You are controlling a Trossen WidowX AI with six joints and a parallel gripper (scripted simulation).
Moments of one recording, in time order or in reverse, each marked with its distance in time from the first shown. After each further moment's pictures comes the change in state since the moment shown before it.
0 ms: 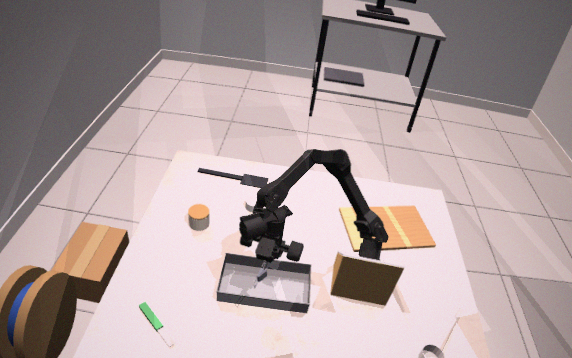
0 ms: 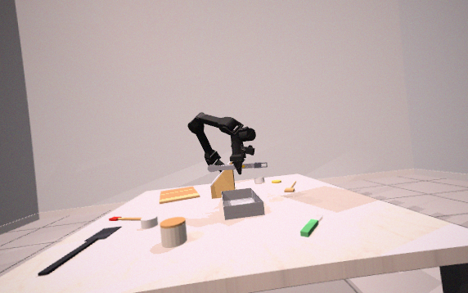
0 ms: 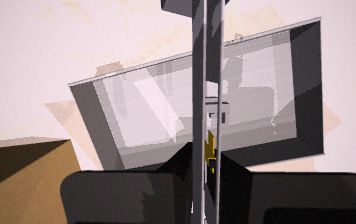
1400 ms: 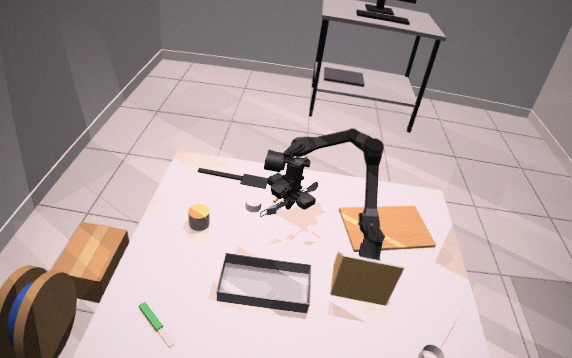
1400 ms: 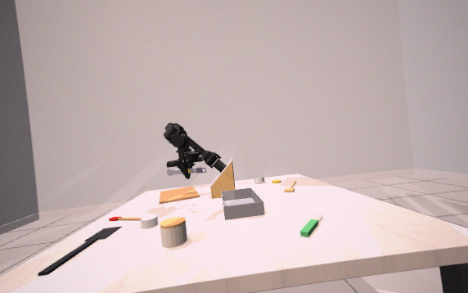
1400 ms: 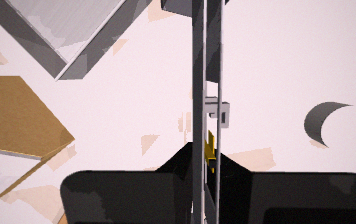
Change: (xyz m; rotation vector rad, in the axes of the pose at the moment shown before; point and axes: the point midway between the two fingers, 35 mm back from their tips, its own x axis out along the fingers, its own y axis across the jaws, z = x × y) arm -0.002 -0.015 -0.260 0.502 -0.044 0.008
